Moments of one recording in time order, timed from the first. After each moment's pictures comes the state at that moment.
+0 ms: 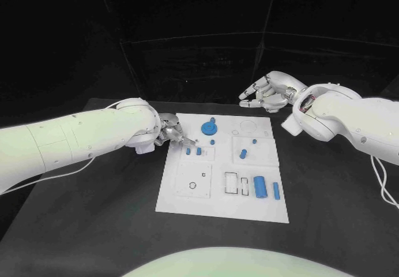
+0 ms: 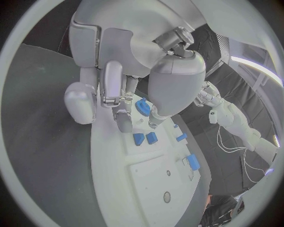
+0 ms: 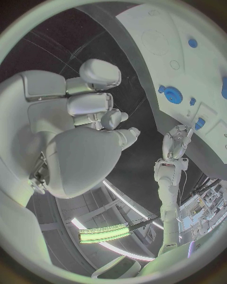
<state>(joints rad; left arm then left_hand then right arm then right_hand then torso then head) 1.32 -0.67 -0.16 1.29 -1.00 0.11 -0.42 0.96 -0.06 0.08 0.22 0.05 0.89 0.05 0.66 0.56 1.20 -0.03 0.92 0.54 1.47 -0.10 1.52 1.31 0.10 1.41 0.01 1.21 1.05 1.33 -0.75 -0.04 1.36 -0.90 -0.20 0.07 1.42 -0.02 -0.07 0.20 0.38 0.94 0.15 0.12 0.08 1.29 0.06 1.07 1.08 1.46 -0.01 1.36 1.25 0.08 1.30 0.10 1.34 1.17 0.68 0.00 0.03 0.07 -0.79</state>
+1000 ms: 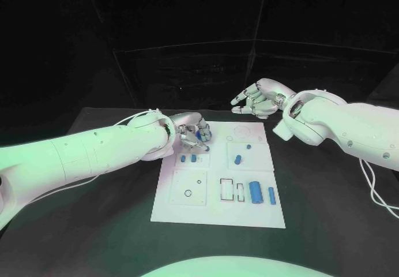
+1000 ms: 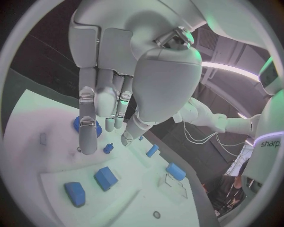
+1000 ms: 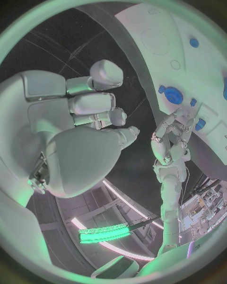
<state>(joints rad) 1.28 -0.55 -0.16 1.21 -1.17 -0.16 0.07 1.35 -0.08 0.24 -0.09 0.05 0.92 0.15 0.26 0.15 0.94 0.09 0.43 0.09 1.42 0.00 1.26 0.97 0.18 1.32 0.10 0.72 0.53 1.33 -0.74 -0.04 1.35 -0.90 -0.20 0.08 1.43 -0.01 -0.06 0.19 0.39 0.94 0.15 0.12 0.08 1.23 0.06 0.95 0.98 1.46 -0.01 1.28 1.17 0.09 1.24 0.10 1.29 1.09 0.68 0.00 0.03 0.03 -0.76</state>
